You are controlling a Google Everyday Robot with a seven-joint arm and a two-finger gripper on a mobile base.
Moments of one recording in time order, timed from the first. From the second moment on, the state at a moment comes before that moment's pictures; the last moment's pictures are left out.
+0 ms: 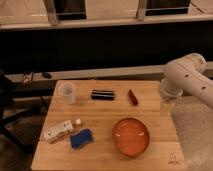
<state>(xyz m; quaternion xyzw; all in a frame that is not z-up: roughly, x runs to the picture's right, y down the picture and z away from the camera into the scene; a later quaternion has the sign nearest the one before) 0.263 0.096 0.683 -0.27 0.02 0.00 0.96</state>
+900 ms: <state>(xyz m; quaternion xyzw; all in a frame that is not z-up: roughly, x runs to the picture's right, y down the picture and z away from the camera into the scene) 0.175 0.058 0.687 -0.23 0.00 -0.07 0.97</state>
